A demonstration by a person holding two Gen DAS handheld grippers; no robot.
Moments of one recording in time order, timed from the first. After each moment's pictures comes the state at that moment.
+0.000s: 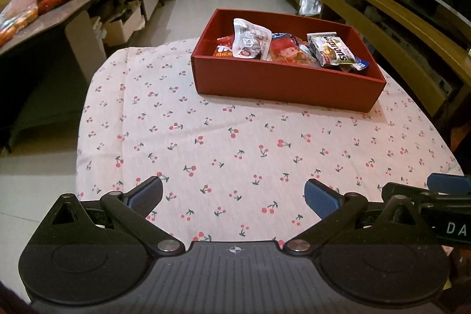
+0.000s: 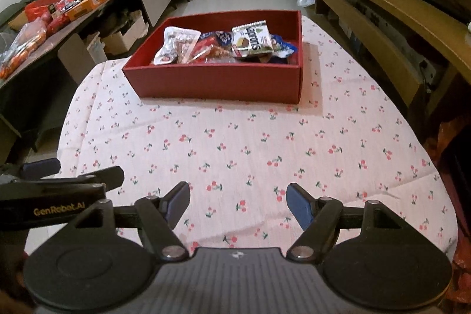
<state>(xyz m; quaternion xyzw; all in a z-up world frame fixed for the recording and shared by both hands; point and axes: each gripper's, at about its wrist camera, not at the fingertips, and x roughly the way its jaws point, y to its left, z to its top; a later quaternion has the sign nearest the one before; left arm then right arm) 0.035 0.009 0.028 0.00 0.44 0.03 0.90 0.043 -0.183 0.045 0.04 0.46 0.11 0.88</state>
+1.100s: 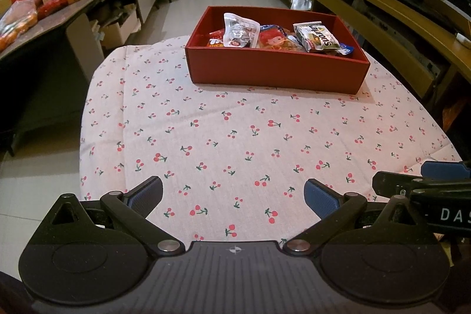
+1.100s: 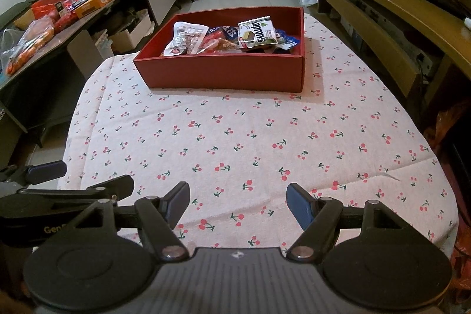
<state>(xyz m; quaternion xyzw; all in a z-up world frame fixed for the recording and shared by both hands) 0.007 0.000 0.027 0.02 0.43 0.02 0.90 0.018 -0.183 0.047 0.04 0.46 0.12 0.88</state>
